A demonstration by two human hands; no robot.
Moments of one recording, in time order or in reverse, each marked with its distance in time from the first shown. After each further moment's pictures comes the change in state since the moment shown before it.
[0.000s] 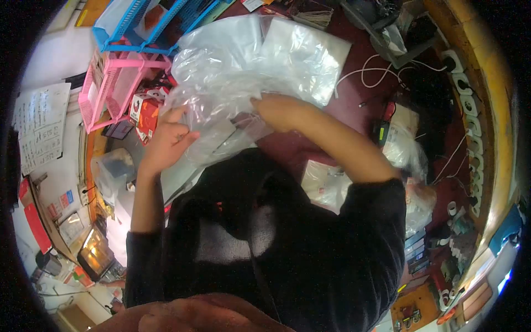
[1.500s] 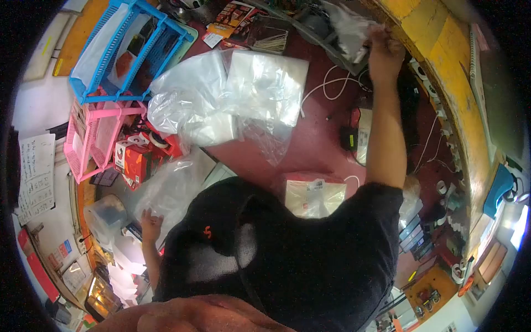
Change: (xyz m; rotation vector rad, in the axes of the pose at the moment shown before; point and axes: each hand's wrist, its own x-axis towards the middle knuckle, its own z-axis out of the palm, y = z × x) left_hand -0.208 -0.250 0.117 0.102 0.156 -0.621; right_hand -0.132 0.172 -0.209 0.460 1.490 0.267
